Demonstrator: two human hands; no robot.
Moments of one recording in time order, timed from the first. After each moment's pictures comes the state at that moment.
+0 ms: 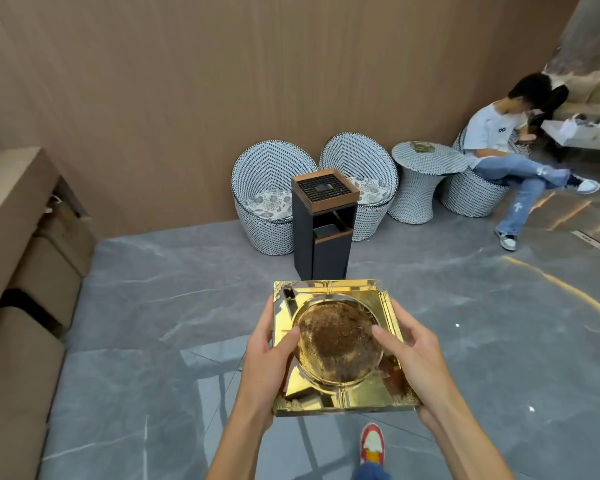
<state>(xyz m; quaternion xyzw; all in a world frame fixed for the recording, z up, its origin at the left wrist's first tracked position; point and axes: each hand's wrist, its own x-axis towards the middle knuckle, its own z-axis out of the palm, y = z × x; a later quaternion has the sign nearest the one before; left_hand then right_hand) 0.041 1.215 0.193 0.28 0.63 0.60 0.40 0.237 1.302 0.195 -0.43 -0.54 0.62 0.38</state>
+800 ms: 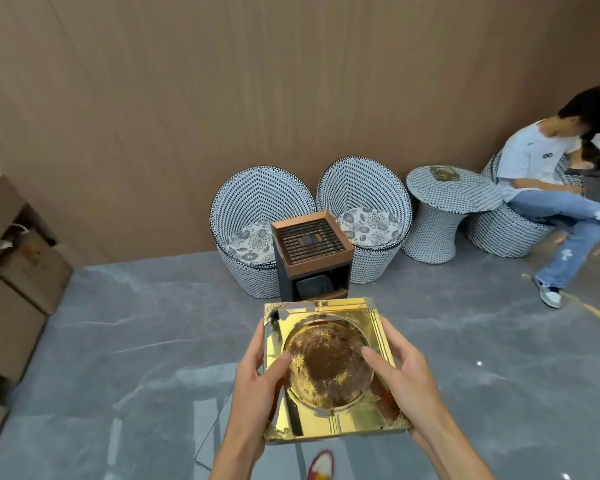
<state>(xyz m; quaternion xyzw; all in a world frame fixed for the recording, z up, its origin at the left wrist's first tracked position) 0.018 1.626 0.175 0.23 0.63 0.64 0.37 0.202 1.735 0.180 -0.40 -0.58 0.63 0.34</state>
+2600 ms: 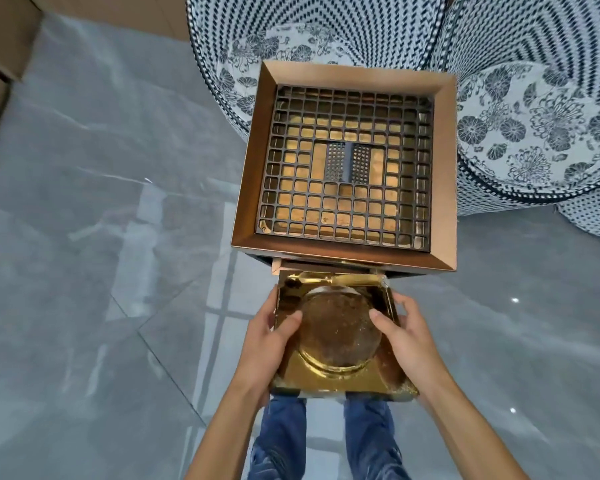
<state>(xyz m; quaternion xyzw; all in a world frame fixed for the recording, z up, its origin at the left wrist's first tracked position) -0.107 2.077 -0.199 -0.13 0.71 0.51 0.46 0.015 2.248 -0.206 -0.57 -0.54 0.61 -0.10</state>
